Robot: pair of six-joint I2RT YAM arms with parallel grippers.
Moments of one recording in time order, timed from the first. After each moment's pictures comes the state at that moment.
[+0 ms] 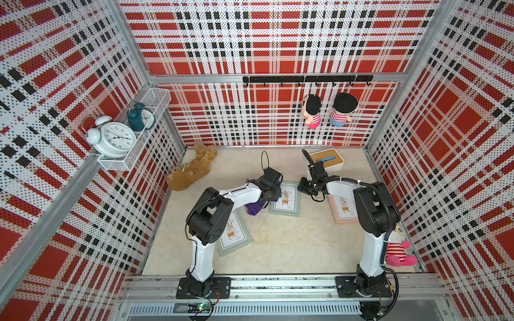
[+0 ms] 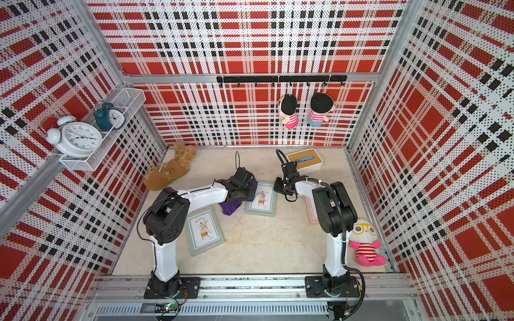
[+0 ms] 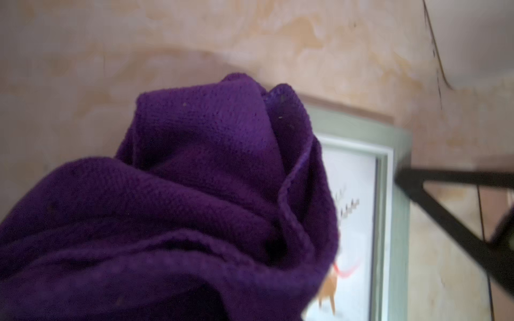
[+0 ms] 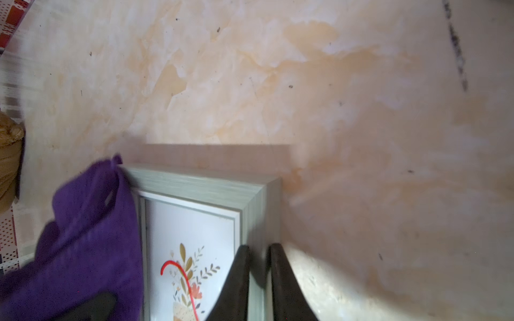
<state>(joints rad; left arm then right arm) -0.60 2.06 1.44 -0.32 -0.07 -0.66 0.35 1.98 1.23 -0.20 -0.20 0.61</state>
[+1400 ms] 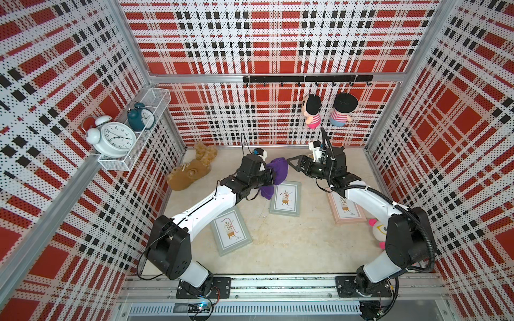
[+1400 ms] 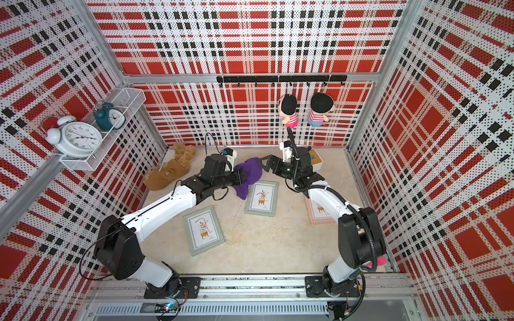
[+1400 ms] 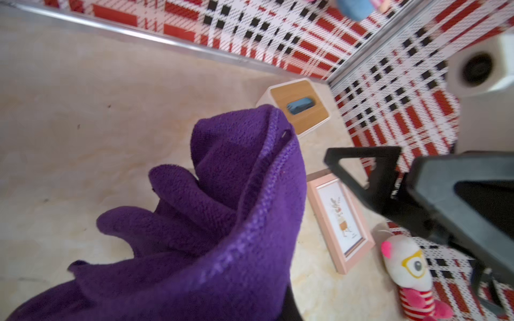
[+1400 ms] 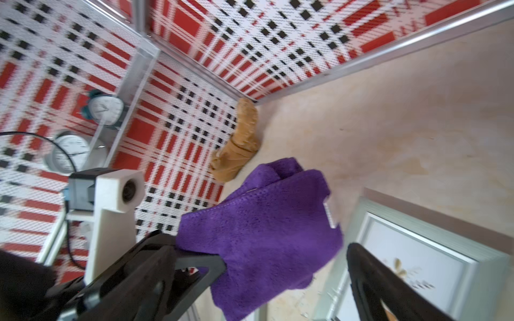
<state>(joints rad) -0.57 1.53 1.22 -0.16 0.17 -0.59 0.34 1.59 1.13 0.20 -0.63 0.80</state>
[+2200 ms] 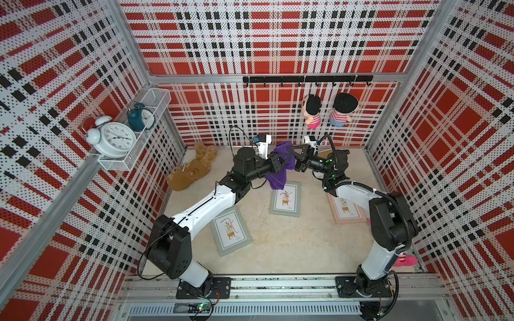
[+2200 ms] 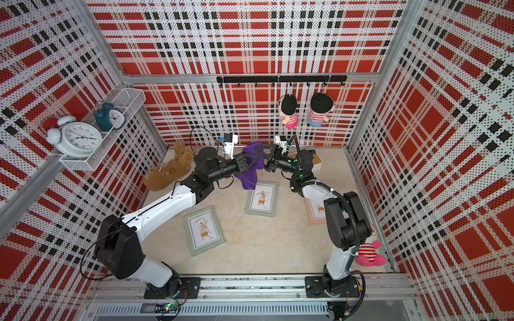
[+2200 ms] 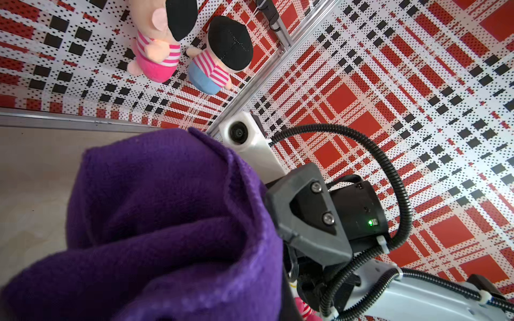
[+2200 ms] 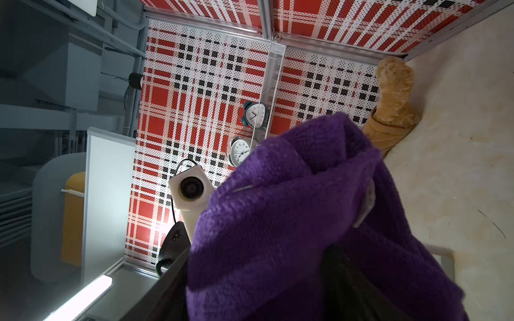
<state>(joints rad) -0.56 1.55 1.22 0.29 0.48 -0.77 0.34 1.78 1.14 1.00 -0.92 1.66</state>
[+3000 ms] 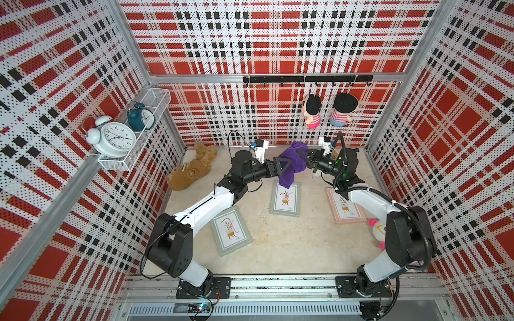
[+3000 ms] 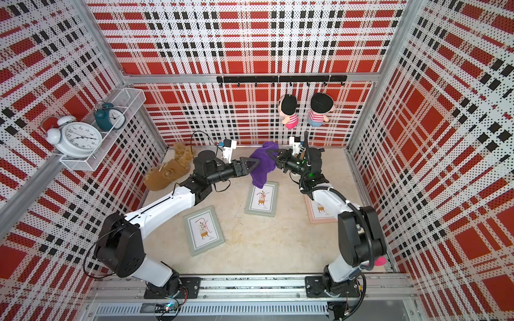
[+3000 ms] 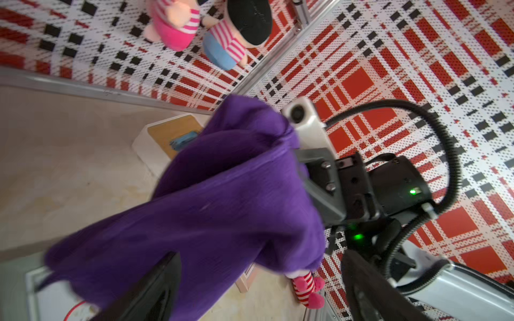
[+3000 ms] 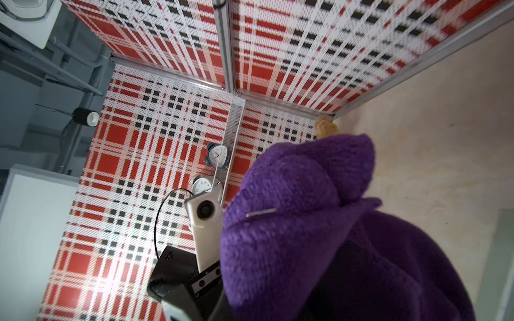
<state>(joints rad) -0.48 1.53 1.10 0.28 0.54 -0.77 0.23 1.54 1.07 0.52 -0.71 1.26</state>
